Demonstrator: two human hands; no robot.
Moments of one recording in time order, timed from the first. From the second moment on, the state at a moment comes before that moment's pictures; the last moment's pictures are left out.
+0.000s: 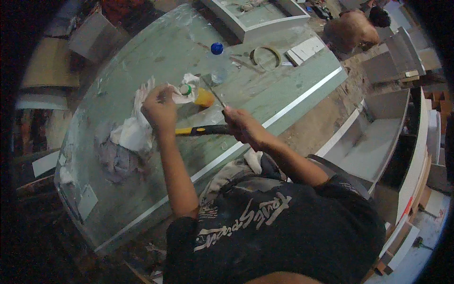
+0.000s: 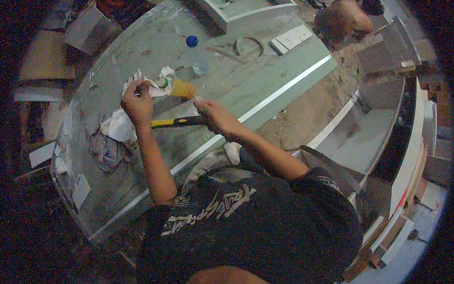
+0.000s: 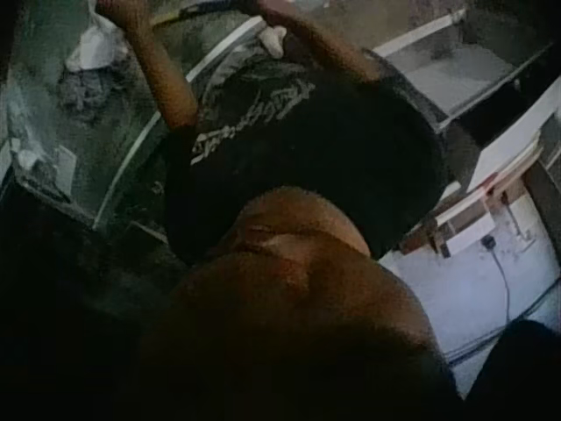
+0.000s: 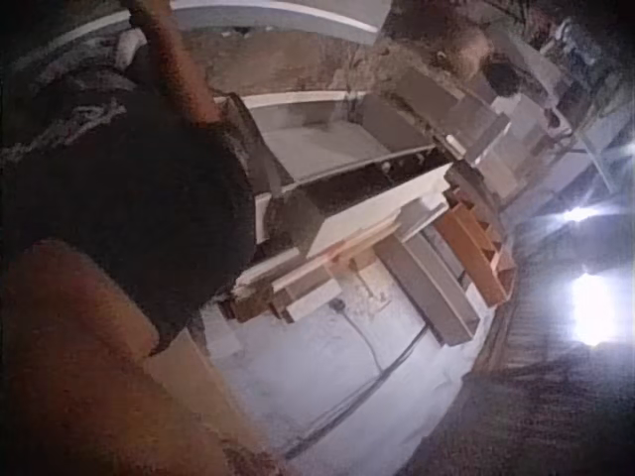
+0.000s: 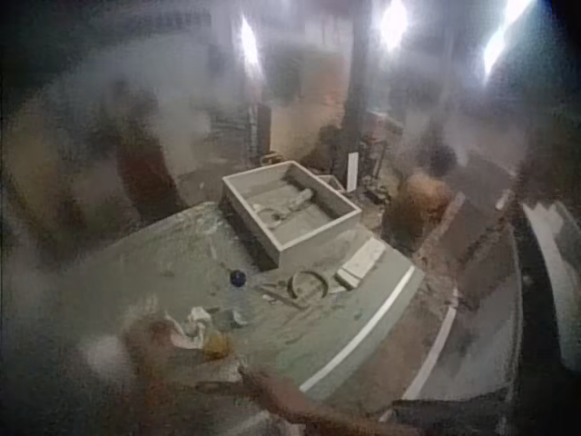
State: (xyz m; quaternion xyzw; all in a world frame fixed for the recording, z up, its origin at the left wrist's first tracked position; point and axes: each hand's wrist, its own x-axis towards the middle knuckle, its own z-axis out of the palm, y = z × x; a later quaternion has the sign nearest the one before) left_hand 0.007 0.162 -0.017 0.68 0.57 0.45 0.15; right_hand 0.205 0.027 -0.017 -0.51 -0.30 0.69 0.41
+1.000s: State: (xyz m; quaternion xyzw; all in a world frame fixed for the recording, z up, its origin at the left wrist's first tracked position) left_hand 0.039 0.178 -0.014 0.68 0.54 0.47 0.15; right_hand 0.190 0.054 -0.060 -0.57 -0.31 0.70 0.29
